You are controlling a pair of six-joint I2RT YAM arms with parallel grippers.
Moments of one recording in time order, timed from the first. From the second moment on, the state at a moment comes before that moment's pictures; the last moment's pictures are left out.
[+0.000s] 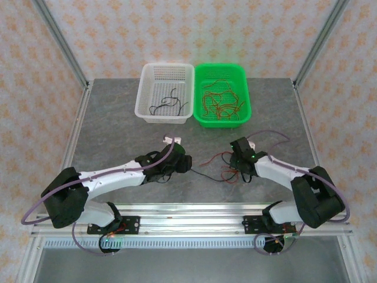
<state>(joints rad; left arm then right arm) -0.86 1.36 0.76 -0.24 -0.21 -0.76 0.46 1.36 0.57 -0.34 0.16 0.74</state>
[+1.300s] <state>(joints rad) -0.90 1.25 0.75 -0.23 -0.24 -0.74 0.46 0.93 0.77 -0.40 -0.13 0.72</state>
